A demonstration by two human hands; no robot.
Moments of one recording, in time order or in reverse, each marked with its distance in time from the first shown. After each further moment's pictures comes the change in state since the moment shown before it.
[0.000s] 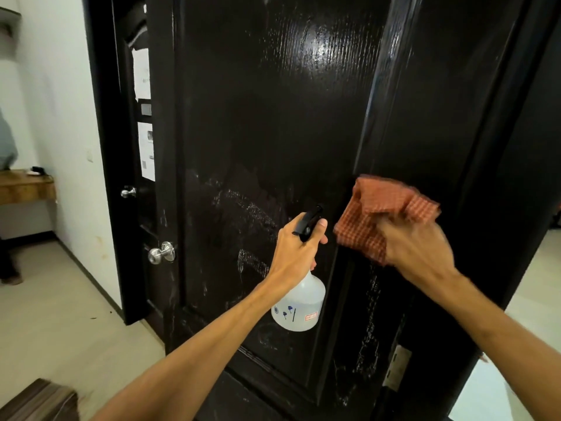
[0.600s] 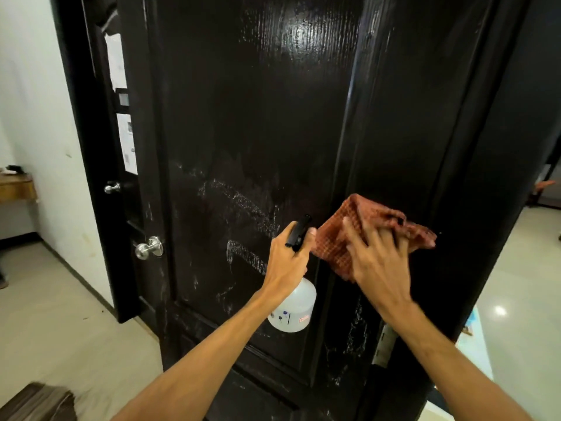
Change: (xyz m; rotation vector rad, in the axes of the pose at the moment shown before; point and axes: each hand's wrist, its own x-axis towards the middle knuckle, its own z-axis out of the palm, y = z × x) left_hand -0.024 -0.036 0.017 -0.002 0.007 -0.056; right_hand -0.055 -0.061 0.042 0.016 0.125 0.215
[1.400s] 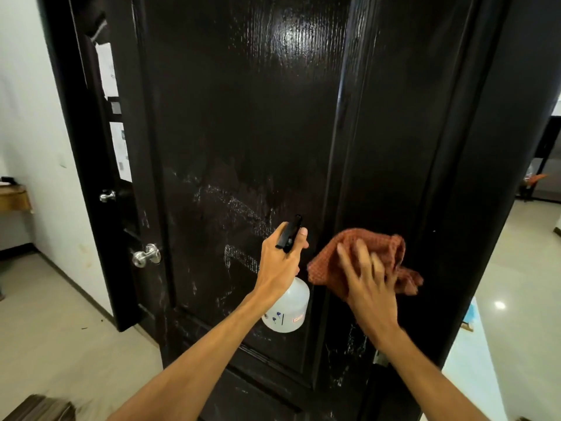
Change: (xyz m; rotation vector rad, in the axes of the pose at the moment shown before) left_hand 0.001 0.003 -0.009 0.008 0.003 -0.007; right_hand -0.055 -0.022 0.017 0.047 -0.086 0.074
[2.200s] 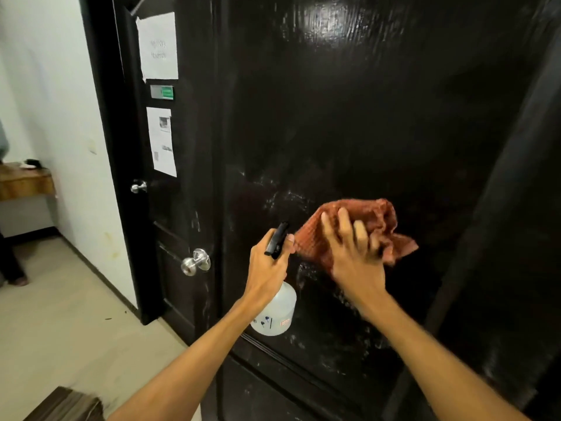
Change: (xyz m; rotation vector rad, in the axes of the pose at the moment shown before) left_hand 0.081 -0.102 -0.202 0.036 0.091 -0.013; right_hand 0.141 -0.201 0.092 -0.023 0.034 -0.178
